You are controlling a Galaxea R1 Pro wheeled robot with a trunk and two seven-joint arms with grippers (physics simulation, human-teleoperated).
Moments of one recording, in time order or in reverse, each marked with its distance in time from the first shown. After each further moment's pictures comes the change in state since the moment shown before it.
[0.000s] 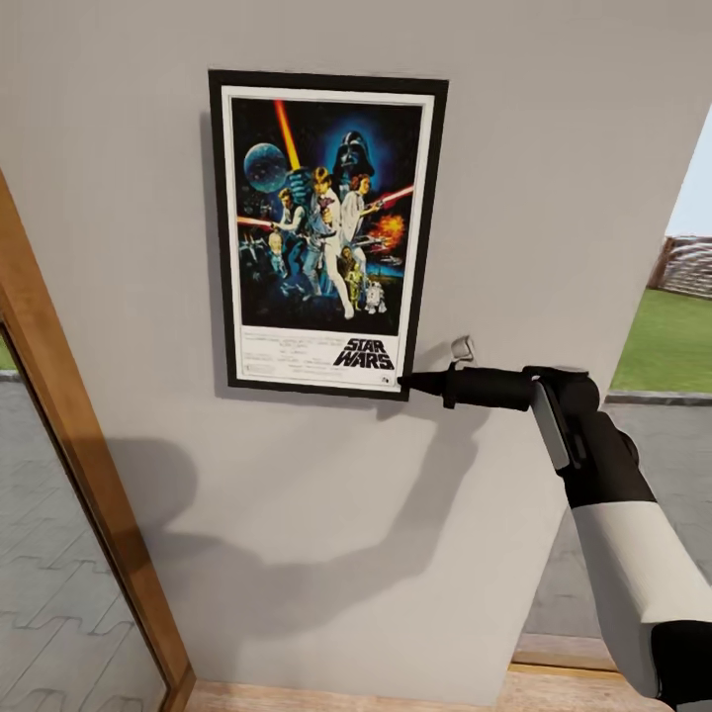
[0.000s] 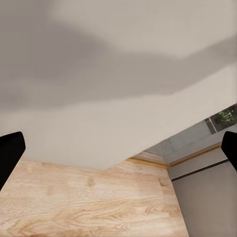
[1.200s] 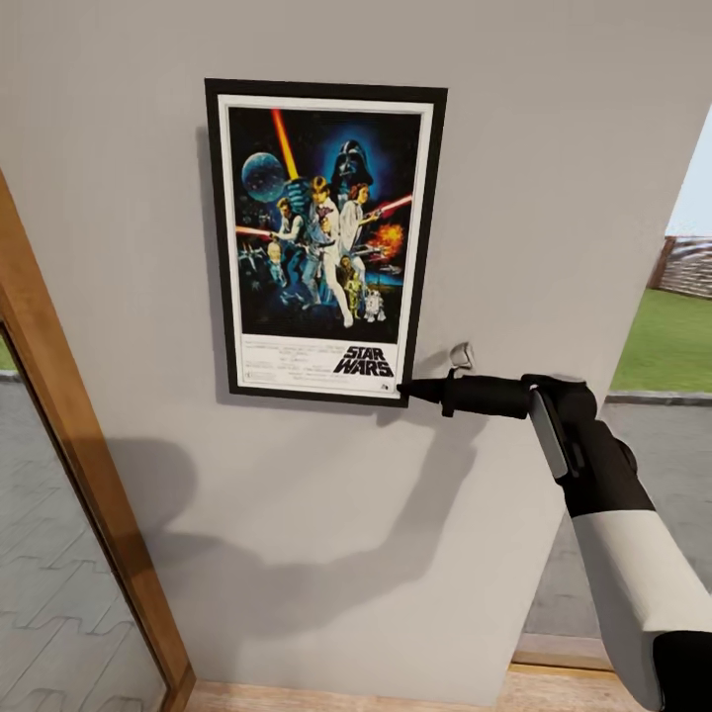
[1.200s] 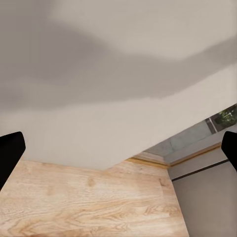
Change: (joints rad) left arm 0.000 0.001 0.000 0.000 0.000 0.000 0.000; right arm 0.028 0.000 0.003 0.001 0.005 -0.055 0.000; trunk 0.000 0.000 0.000
